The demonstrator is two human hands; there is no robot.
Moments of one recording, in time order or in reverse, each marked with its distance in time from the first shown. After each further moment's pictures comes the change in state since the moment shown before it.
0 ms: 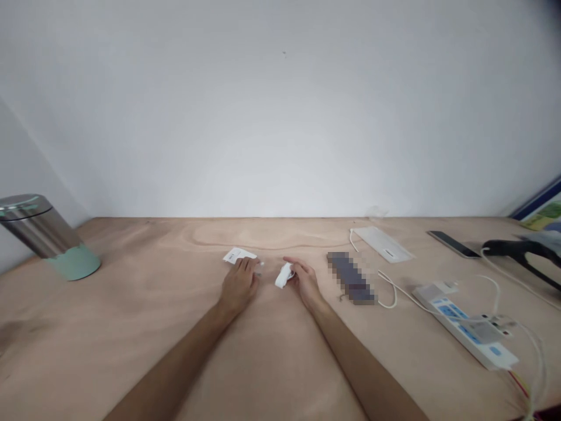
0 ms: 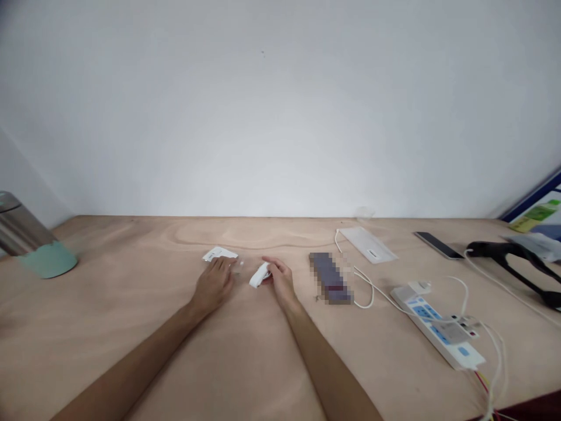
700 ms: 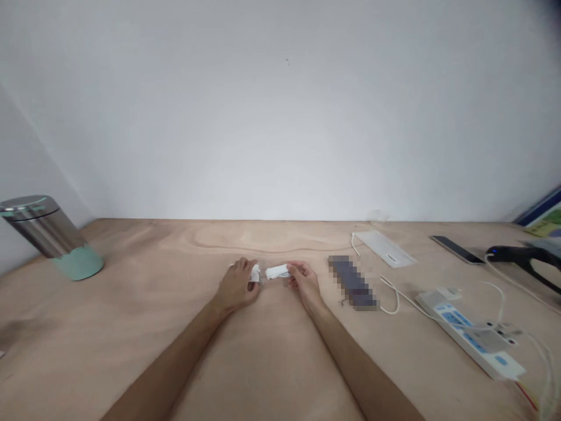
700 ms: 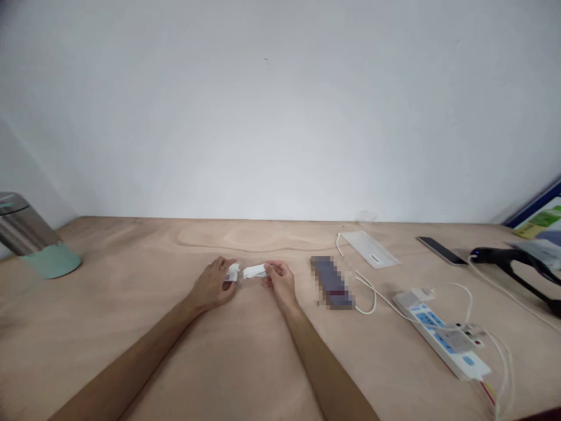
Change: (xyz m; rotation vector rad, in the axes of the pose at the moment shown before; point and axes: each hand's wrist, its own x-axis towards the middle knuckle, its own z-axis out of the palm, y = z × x) left_hand 0.004 -0.015 -0.009 -0.016 -0.137 0.053; right_hand 0.003 0.004 0.001 -0.034 0.080 -0.051
